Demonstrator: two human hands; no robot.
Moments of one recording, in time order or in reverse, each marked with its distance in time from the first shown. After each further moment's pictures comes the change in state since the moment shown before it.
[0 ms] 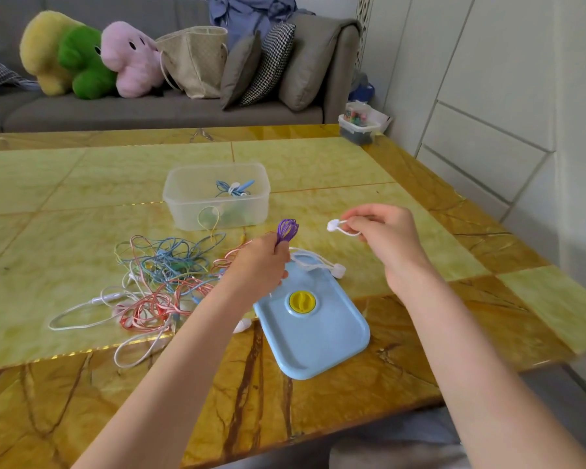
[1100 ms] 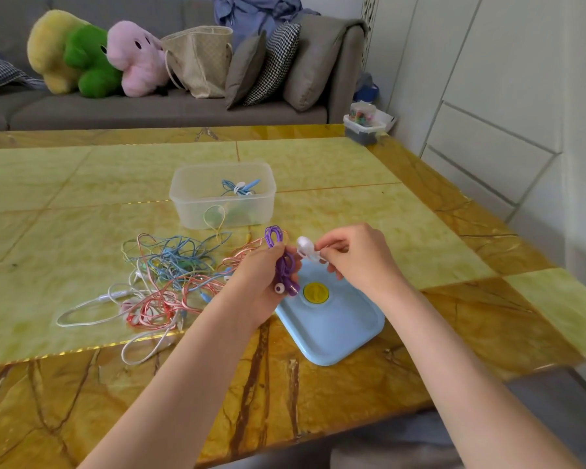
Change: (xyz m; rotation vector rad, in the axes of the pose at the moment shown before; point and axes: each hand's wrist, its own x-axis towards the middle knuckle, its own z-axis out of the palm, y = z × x) left_hand -0.007 -0.006 0.006 -0.953 -0.086 -0.315; right_hand -0.011 0.015 0.026 -0.461 -0.219 -0.192
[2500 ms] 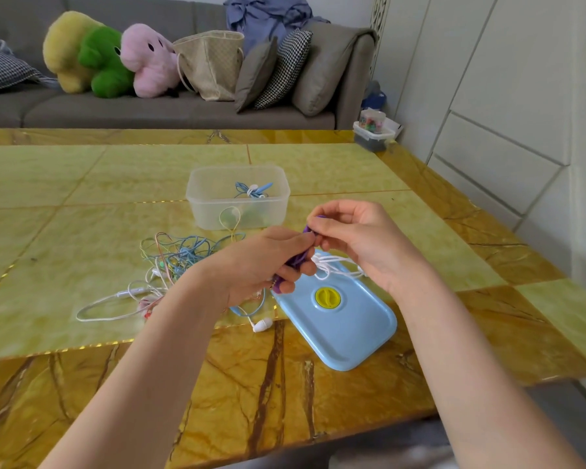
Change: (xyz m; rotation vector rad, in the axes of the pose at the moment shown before) left_hand -0.033 0.048 -0.016 0.634 -0.431 0.107; right_hand -0.002 -0.048 -0.011 0.750 -0.217 0.000
